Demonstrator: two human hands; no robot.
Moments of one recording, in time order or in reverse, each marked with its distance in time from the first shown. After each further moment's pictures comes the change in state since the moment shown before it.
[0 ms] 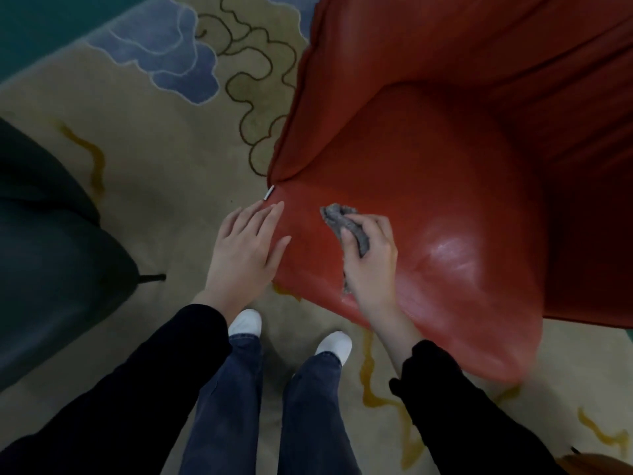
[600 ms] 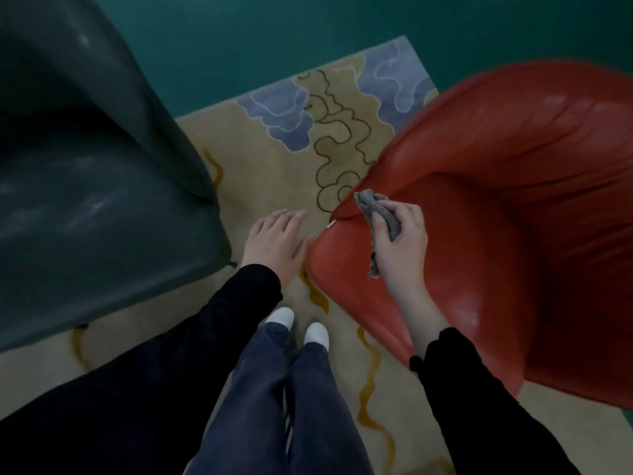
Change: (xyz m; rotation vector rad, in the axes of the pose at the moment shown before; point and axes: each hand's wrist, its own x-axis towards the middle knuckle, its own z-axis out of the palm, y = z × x) left_hand -0.044 0.039 -0.219 -0.029 -0.085 -0.371; right_hand 0.000 -0.194 -0.097 0.105 -0.100 -0.213
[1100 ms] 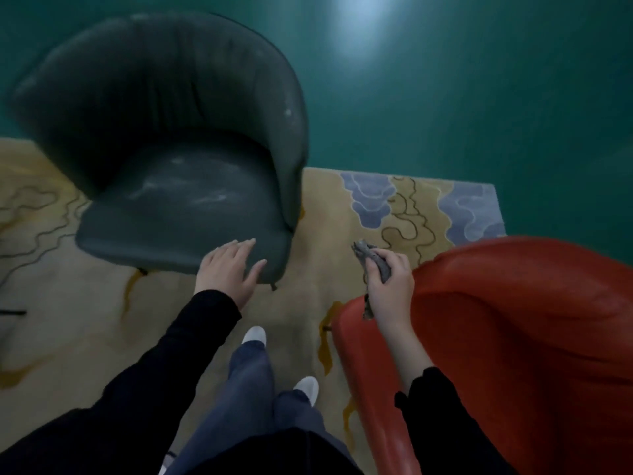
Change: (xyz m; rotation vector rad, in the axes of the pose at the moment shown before) left_hand -0.159 -0.053 -0.105 -0.077 0.261 -0.621; right_hand -0.027 -0.111 -0.001 0.019 -0.406 -0.233
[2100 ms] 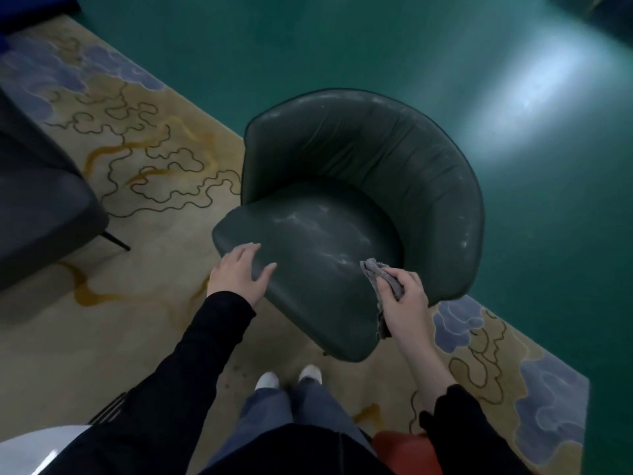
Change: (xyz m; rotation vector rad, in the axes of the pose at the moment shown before) left_hand 0.028 -0.267 -0.127 -0.364 0.187 -0.622; right_hand 0.049 -0.236 0.254 -0.102 -0.491 -0.295
